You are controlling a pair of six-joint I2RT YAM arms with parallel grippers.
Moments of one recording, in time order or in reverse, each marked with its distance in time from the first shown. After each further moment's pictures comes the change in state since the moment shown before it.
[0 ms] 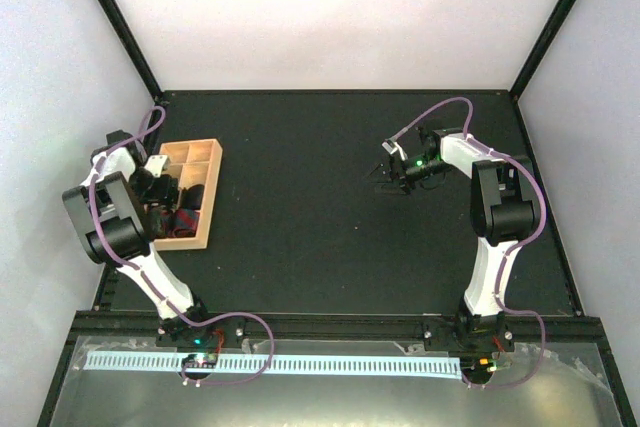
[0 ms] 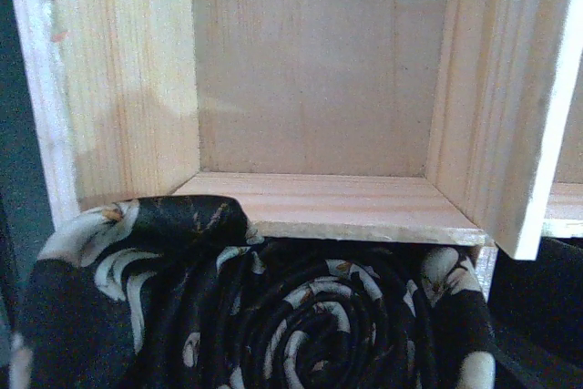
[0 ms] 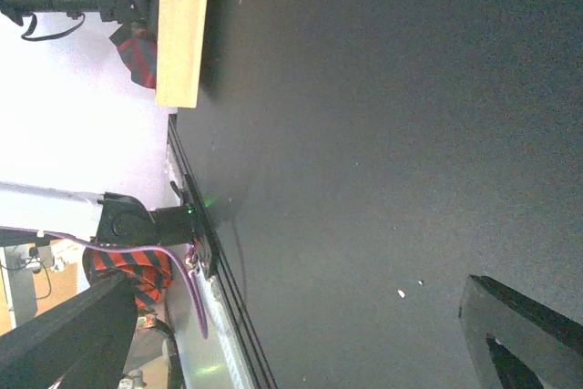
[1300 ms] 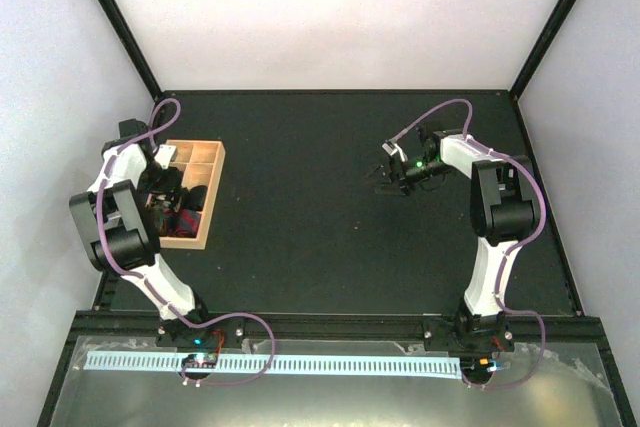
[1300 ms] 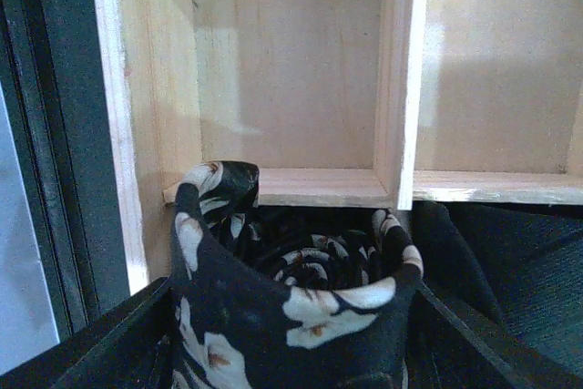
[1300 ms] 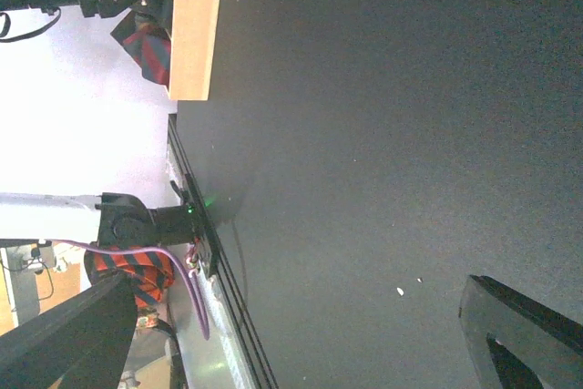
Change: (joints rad) left arm -0.102 -0.081 -0.010 0.033 -0.116 -0.011; right arm 0.000 0.000 -0.013 0.012 -0.001 0.008
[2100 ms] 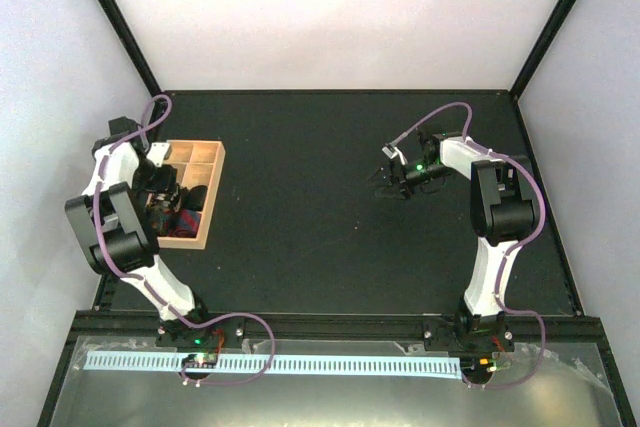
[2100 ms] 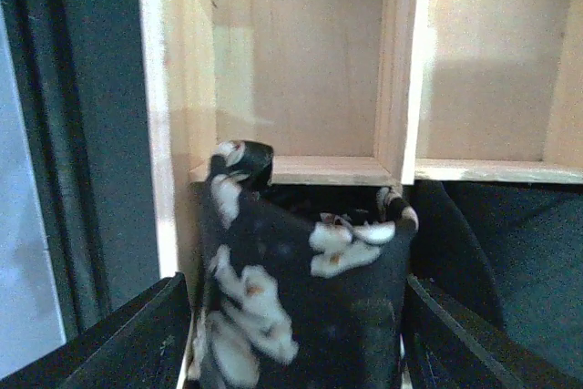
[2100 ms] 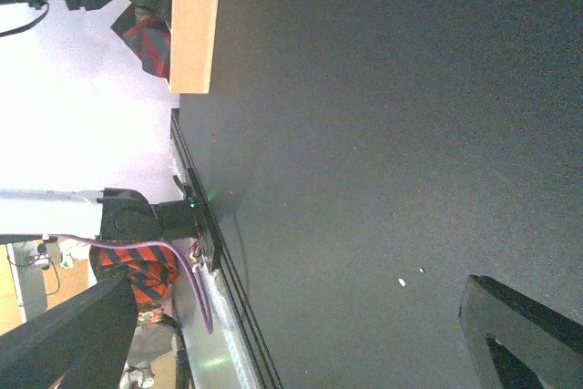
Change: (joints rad) left arm 0.040 -0.036 0.041 -0.062 0.049 0.020; right arm 0.000 0.000 -0.027 0.000 -0.010 -0.013
